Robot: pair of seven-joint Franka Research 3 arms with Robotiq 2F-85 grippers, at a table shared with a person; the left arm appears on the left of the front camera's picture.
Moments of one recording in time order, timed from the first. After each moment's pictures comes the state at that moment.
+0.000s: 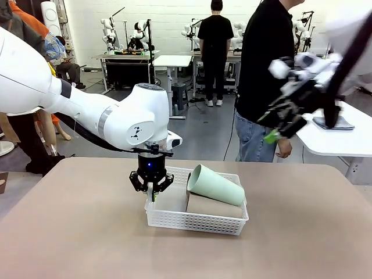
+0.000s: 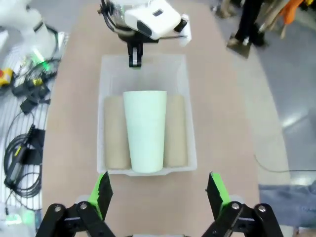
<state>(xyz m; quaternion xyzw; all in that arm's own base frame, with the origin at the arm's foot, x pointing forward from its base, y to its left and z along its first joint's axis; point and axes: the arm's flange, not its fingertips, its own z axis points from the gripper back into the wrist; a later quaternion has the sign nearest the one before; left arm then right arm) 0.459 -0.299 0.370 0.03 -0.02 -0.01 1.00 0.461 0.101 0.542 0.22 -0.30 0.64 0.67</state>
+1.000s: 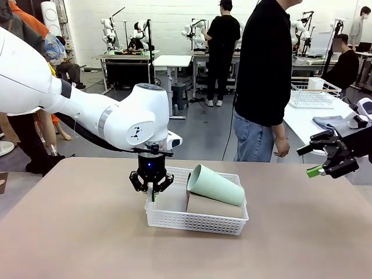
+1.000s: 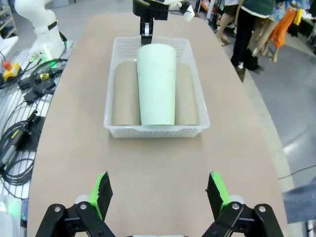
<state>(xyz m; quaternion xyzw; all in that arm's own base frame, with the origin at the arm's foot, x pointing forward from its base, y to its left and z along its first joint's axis) 0.459 -0.299 0.370 0.03 -0.02 -0.01 1.00 0.439 -0.013 0.438 0.27 -0.36 0.62 0.64</state>
